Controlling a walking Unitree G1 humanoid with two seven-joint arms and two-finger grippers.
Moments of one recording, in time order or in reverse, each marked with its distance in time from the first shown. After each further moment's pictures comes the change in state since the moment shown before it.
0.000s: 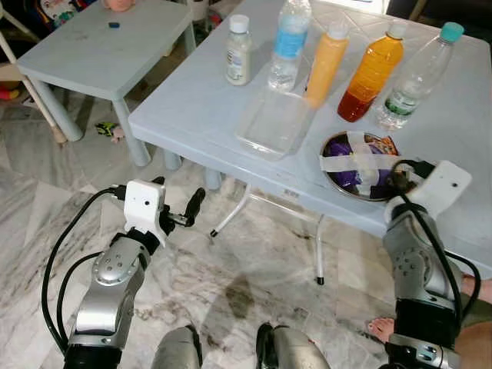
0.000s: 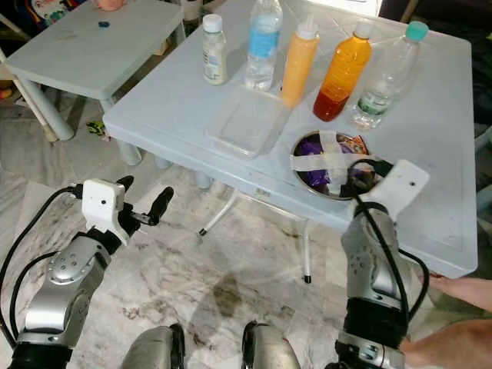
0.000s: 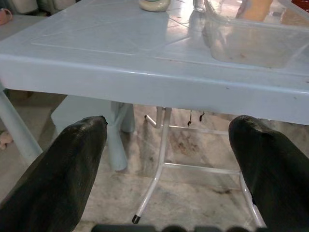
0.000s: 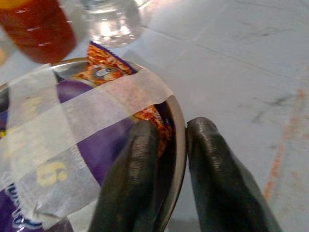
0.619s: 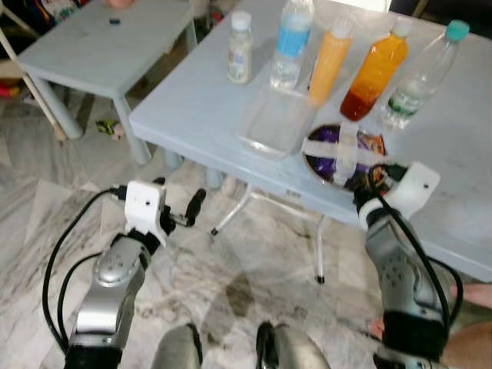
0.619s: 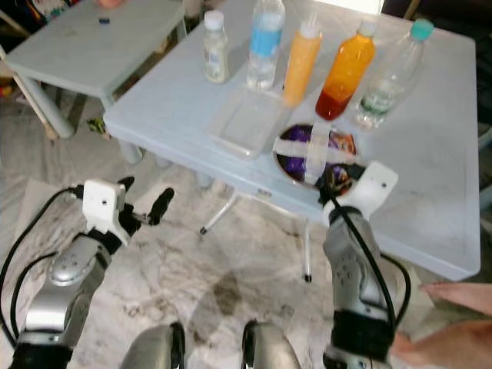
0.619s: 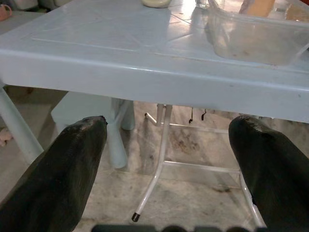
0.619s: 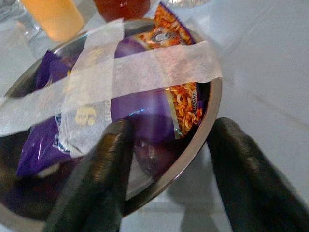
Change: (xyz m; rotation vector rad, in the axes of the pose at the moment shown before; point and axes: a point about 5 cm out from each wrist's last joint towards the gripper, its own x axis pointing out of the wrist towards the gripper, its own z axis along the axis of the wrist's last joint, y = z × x) left arm 0.000 -0.001 0.000 -0.001 0.000 -0.003; right arm -0.022 0.025 -0.017 0.061 0.092 0.190
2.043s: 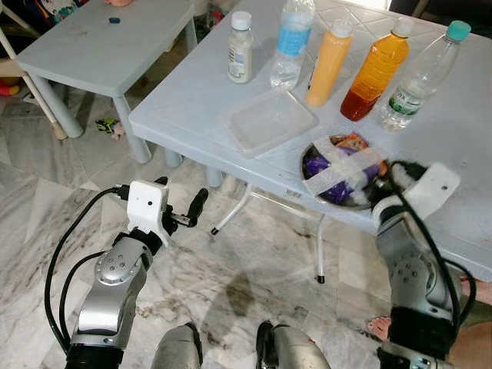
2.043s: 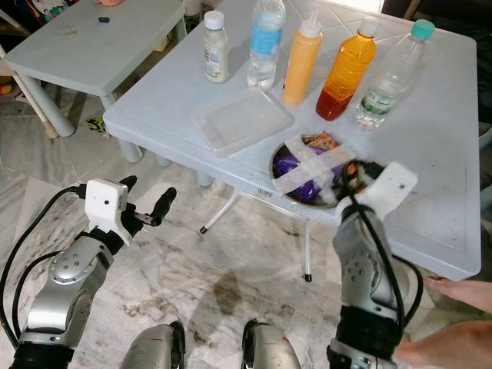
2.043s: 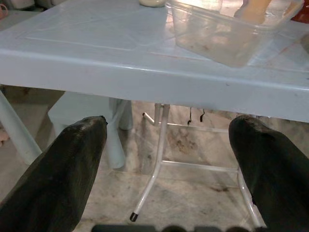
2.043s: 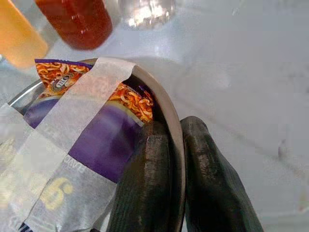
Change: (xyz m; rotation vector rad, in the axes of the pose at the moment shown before) left arm 0.001 -0.003 0.000 0.001 -0.001 -0.012; right arm 0.002 -0.015 0.019 0.039 -0.052 -0.143
